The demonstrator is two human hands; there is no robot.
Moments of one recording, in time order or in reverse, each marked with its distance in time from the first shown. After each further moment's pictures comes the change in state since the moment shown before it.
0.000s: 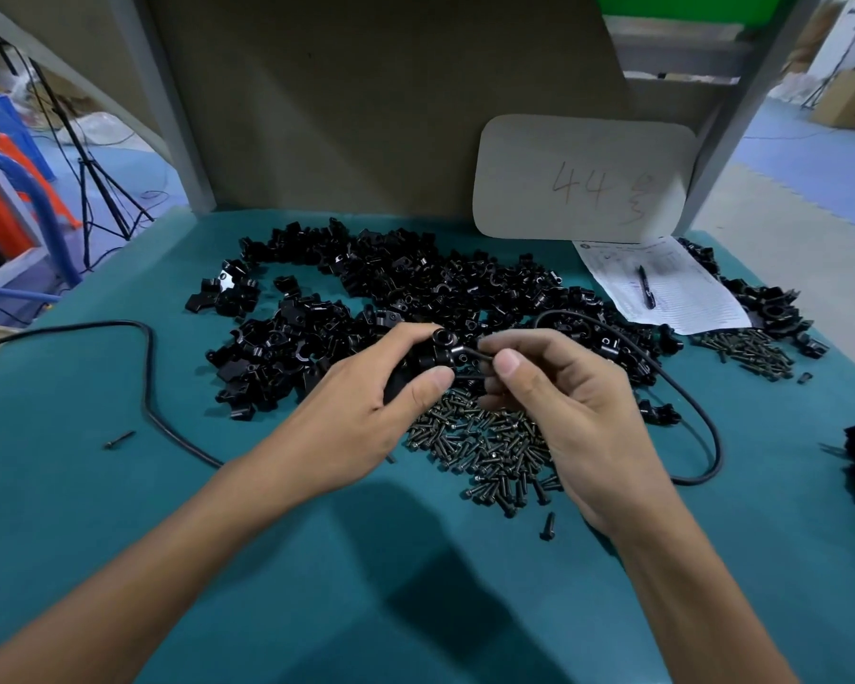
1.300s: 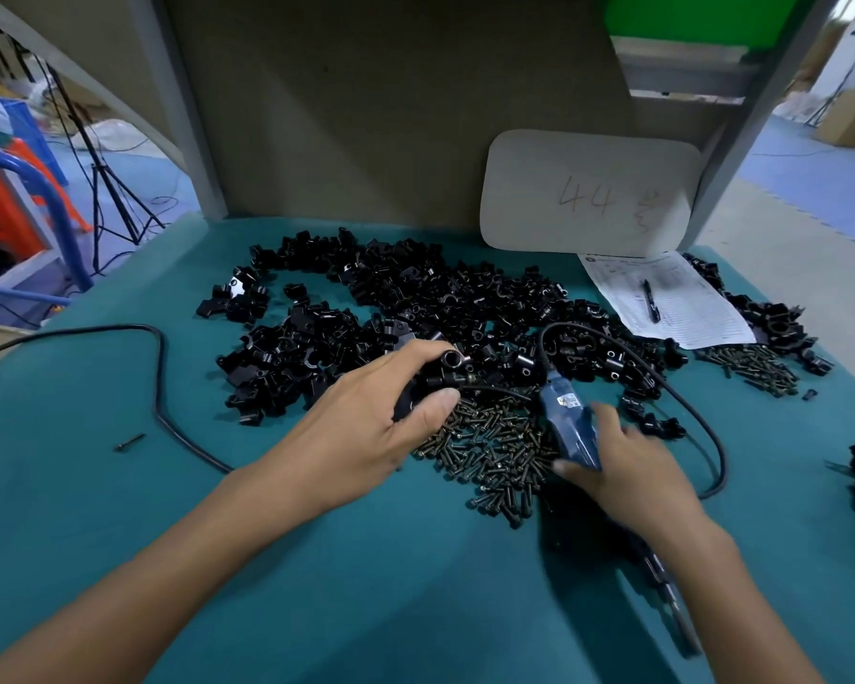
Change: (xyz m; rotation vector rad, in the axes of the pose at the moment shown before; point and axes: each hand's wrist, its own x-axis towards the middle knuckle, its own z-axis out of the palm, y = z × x) left_hand -0.007 0.002 -0.003 0.083 -0.019 0.036; right_hand -0.003 0.067 -0.078 -1.386 -0.137 0.558
